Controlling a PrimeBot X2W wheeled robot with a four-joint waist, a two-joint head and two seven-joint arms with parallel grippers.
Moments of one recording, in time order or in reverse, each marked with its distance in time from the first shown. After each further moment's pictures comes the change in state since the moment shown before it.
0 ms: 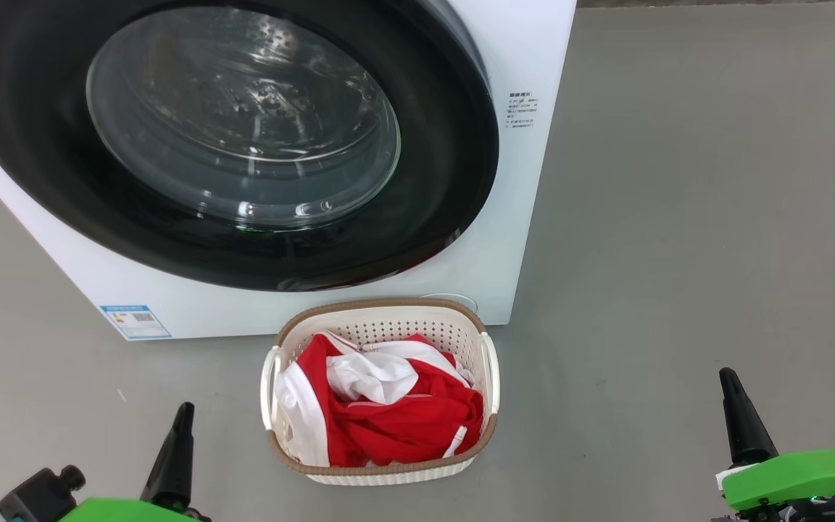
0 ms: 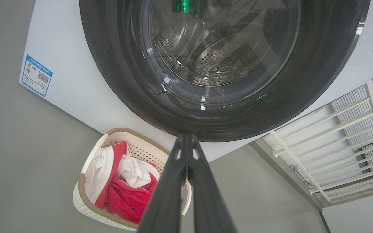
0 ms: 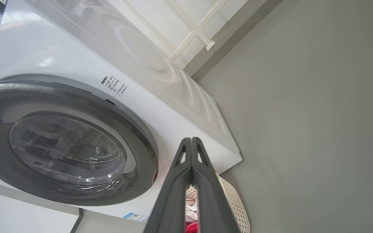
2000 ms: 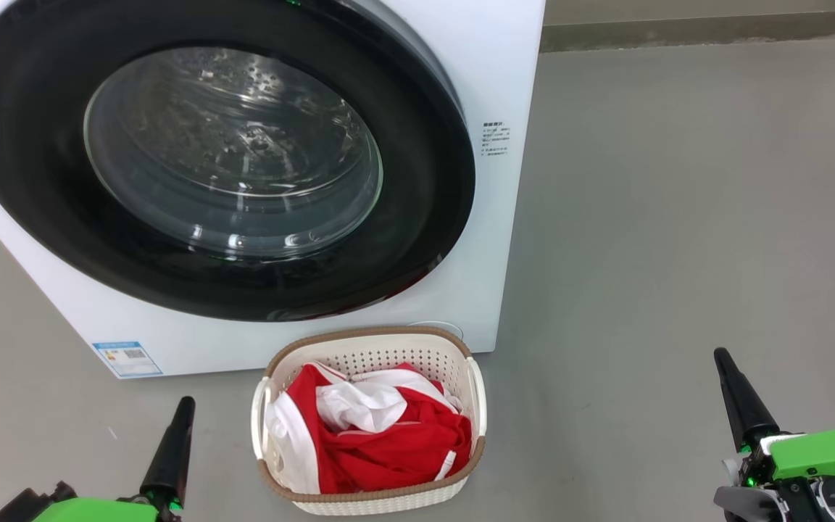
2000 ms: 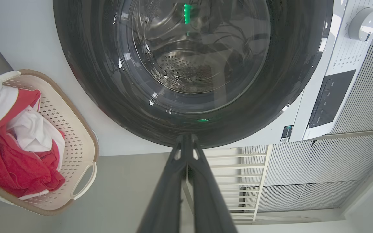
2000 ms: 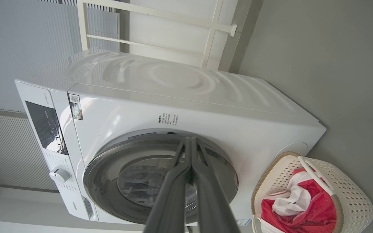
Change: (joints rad) left arm 0.000 -0.052 0.075 -0.029 -0.575 0.000 0.171; right arm -0.042 -0.012 -0.012 -0.020 0.598 0.000 0.176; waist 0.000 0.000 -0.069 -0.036
